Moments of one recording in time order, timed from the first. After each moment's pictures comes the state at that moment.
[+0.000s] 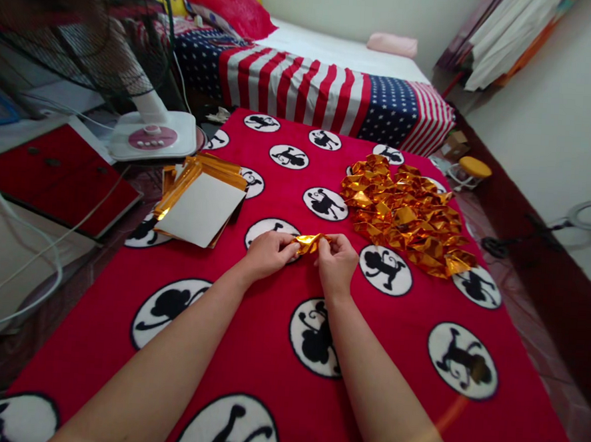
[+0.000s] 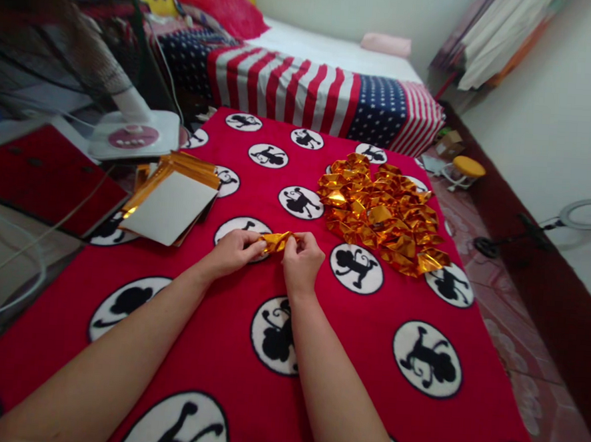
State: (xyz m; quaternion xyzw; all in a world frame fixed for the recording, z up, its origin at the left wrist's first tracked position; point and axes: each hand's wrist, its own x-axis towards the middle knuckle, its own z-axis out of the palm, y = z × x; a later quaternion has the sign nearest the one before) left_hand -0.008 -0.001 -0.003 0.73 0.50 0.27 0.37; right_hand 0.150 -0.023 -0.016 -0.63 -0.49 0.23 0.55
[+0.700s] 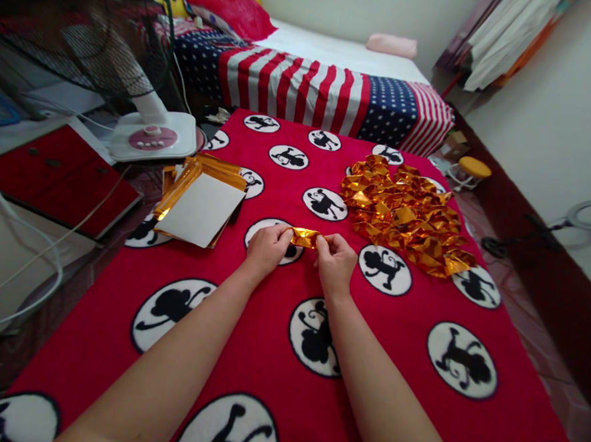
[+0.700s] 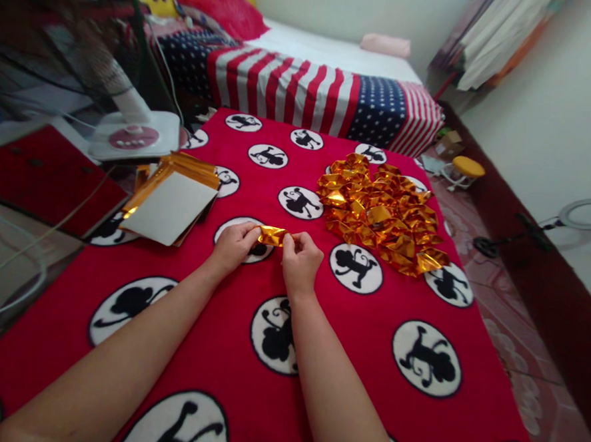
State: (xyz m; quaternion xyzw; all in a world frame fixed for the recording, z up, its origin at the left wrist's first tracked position) left_hand -0.001 0.002 -0.002 0.69 0.60 0.30 0.26; right_hand 0.150 -0.026 -0.011 -0.63 -0.49 0.27 0.54
